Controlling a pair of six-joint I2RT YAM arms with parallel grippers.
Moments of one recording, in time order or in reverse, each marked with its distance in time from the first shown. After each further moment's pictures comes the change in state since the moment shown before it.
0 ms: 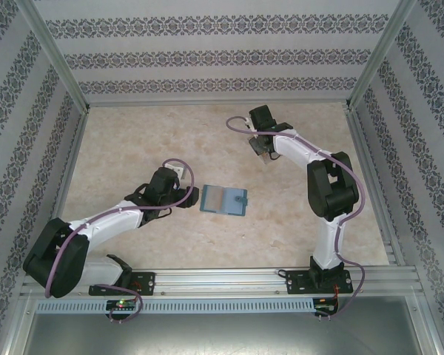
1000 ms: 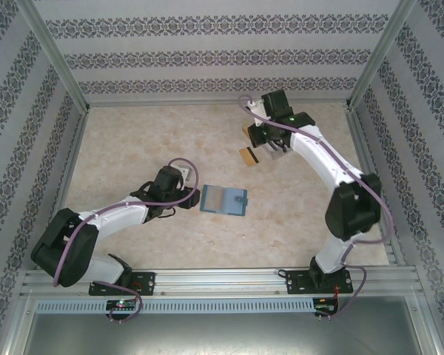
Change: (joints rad) left arm 0.000 0.082 0.027 0.014 0.112 -0.019; right arm 0.002 -0.283 0.040 -0.173 -0.472 0.188
